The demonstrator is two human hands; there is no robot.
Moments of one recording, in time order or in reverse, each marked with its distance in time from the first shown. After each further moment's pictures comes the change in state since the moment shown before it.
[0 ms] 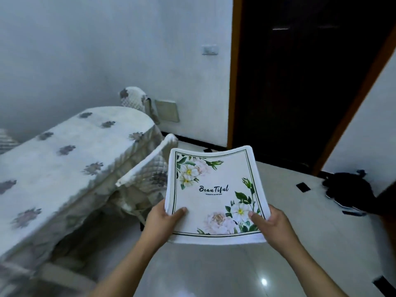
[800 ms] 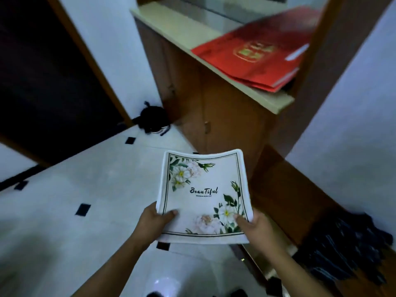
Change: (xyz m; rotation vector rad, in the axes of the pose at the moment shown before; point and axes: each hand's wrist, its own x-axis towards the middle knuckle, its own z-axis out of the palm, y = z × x) left_hand -0.358 0.051 0.486 0.300 -0.959 0.122; right_hand -0.511 0.313 -0.292 0.259 0.782 0.631
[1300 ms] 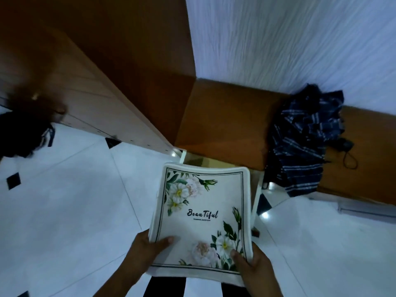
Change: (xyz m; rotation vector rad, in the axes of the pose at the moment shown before) left_hand 0.167 -0.140 0.241 0.440 -0.583 -0.254; right_hand 0.018 0.292 0.080 0.494 0.410 0.707
